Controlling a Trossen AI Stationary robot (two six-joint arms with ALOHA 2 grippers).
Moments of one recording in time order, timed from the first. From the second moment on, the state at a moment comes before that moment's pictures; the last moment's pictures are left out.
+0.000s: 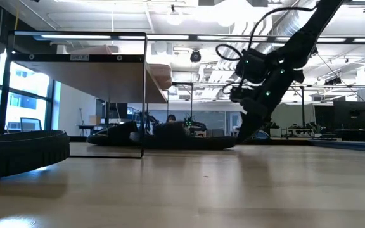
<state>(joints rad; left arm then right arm) -0.80 0.37 0.78 -0.71 -1.11 -0.03 -0.45 1.63 0.71 -0.01 -0.13 -0.01</state>
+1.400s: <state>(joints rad) -0.80 0.37 0.78 -0.72 -1.09 -0.06 -0.42 1.81 0.88 0.14 -0.17 -0.02</state>
